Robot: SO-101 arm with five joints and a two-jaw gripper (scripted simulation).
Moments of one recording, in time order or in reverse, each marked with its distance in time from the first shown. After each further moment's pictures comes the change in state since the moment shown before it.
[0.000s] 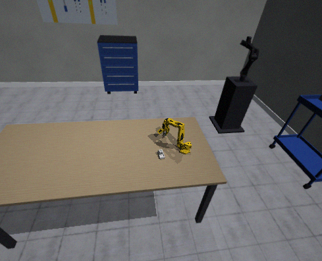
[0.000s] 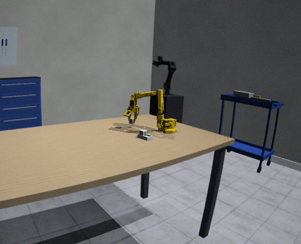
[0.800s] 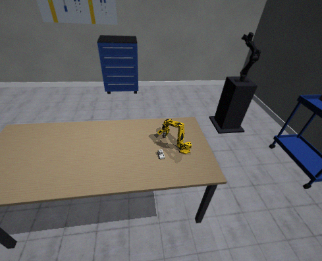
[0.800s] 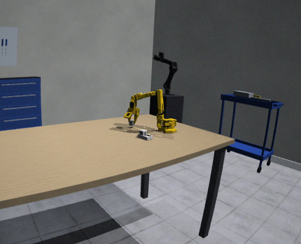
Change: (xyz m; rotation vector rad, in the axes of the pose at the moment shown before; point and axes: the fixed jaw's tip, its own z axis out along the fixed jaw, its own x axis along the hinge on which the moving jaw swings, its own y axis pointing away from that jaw) arm 0.000 0.001 0.010 -0.003 0.001 0.000
